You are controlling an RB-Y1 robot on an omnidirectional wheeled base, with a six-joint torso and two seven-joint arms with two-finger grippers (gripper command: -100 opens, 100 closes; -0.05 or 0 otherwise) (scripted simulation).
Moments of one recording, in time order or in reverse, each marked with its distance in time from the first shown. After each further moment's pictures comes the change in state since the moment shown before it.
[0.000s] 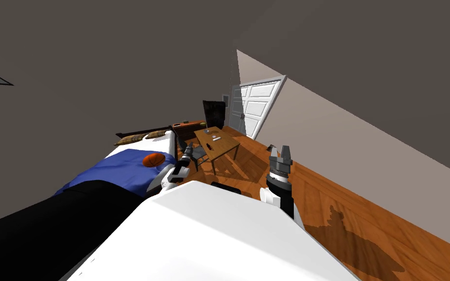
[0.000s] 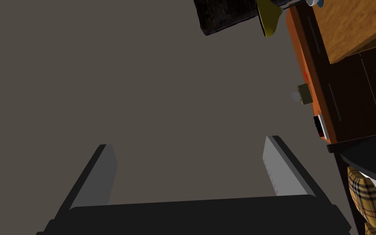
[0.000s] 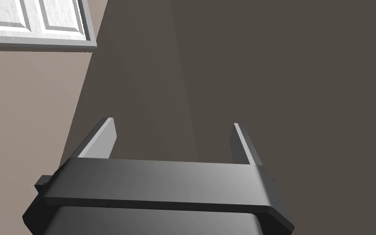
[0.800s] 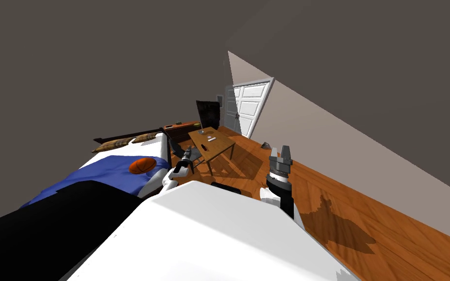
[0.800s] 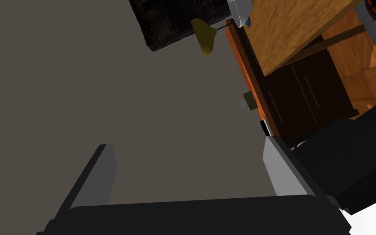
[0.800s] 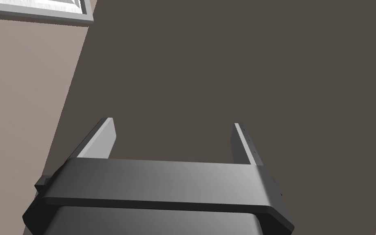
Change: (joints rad) left arm -0.086 0.015 0.065 0.223 0.006 0.110 -0.001; right arm 0.000 0.000 0.000 0.000 0.000 0.000 0.000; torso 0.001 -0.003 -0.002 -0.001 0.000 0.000
